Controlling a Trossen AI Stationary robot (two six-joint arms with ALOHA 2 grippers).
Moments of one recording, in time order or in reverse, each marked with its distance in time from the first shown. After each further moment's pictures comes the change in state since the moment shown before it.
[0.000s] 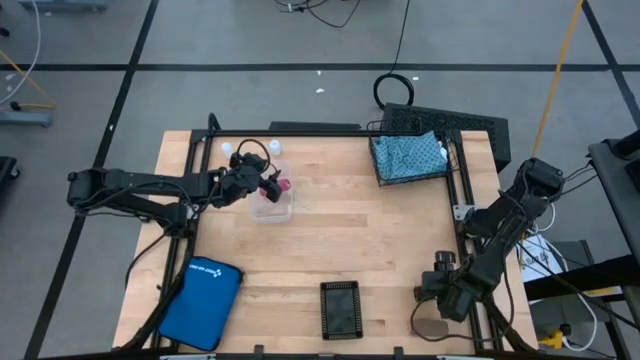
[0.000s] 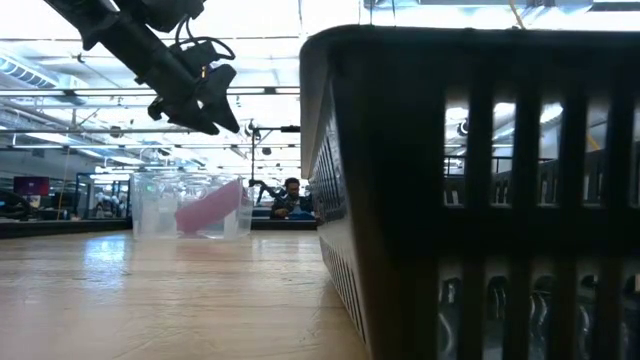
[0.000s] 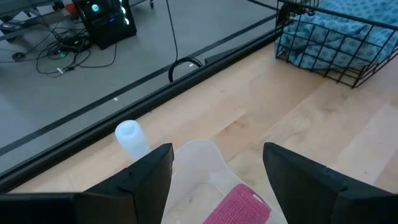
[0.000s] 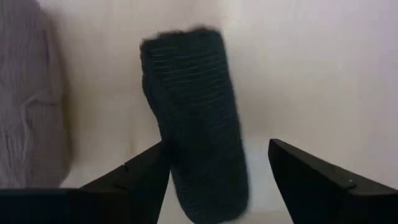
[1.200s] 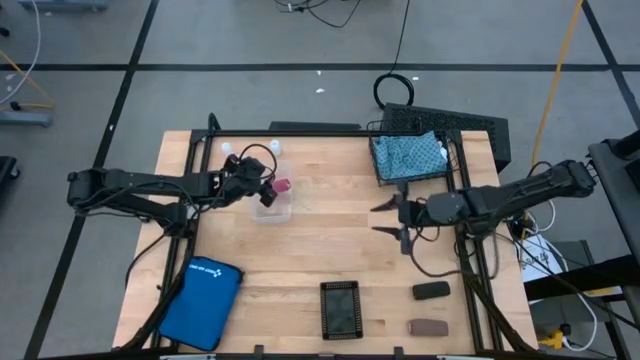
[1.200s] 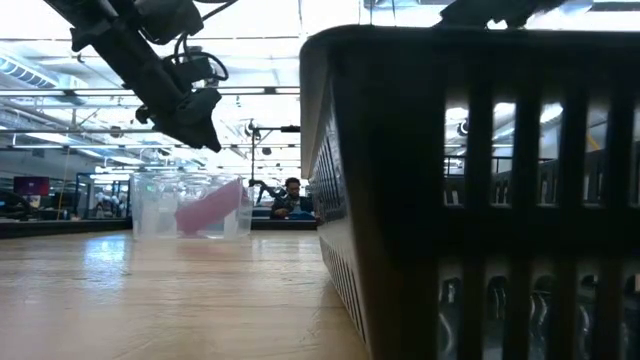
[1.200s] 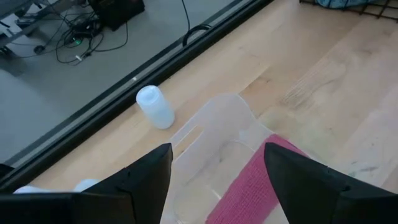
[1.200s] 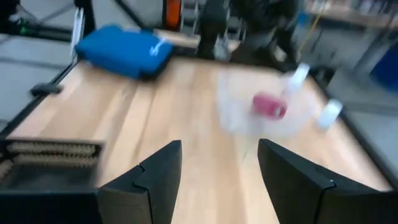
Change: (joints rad) left arm 0.004 0.000 0.000 -0.184 -0.004 0.028; right arm -0.739 -0.448 0.006 0.629 0.198 -1.063
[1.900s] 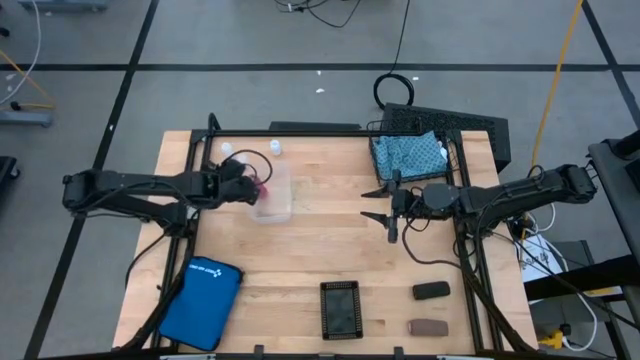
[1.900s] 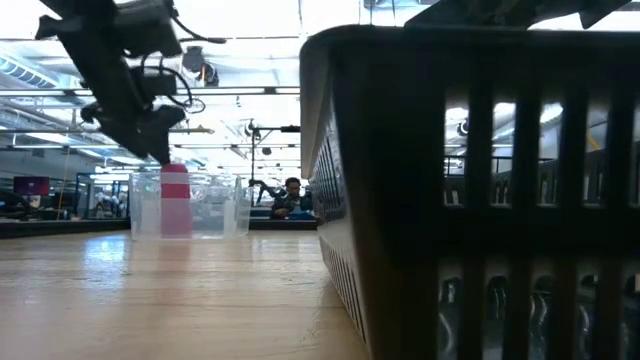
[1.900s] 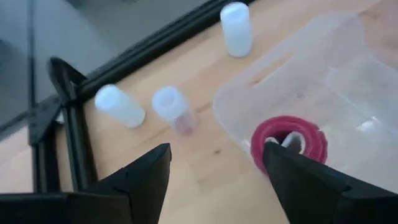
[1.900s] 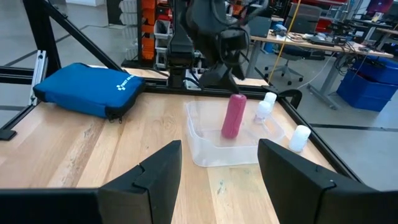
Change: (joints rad) left arm -0.001 -0.053 0.002 -0.448 -0.085 -0.355; right arm -0.141 0.064 -0.122 0.402 -0.027 -0.069
